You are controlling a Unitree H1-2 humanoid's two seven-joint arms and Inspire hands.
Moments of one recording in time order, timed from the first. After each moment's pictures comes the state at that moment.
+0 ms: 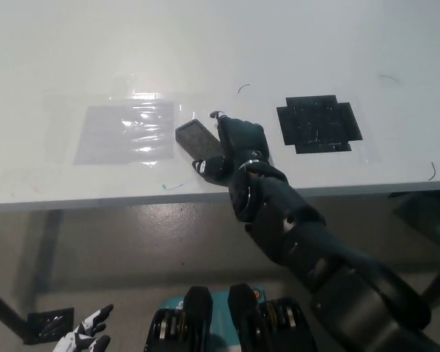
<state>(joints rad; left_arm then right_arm) 0.24 0.28 -0.01 -0.01 0.05 -0.32 -0.19 -1.11 0.17 0.52 1.40 -0.52 0.17 -0.29</state>
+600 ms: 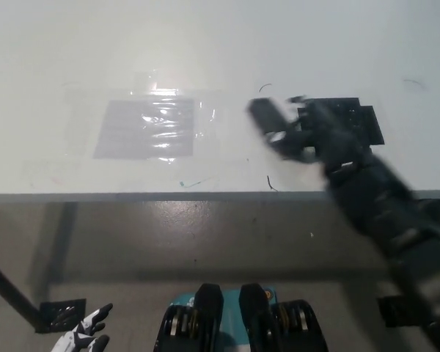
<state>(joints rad) 0.24 0.28 -0.01 -0.01 0.05 -0.32 -0.20 -1.10 -0.11 0.22 1.39 -0.34 0.07 -0.10</state>
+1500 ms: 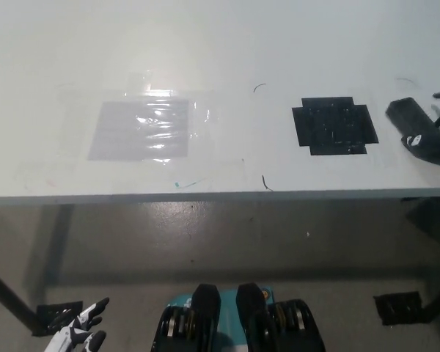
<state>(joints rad) 0.24 0.28 0.00 -0.04 0.05 -0.31 -0.20 -1.04 -0.41 0.48 1.39 -0.40 0.05 -0.13</state>
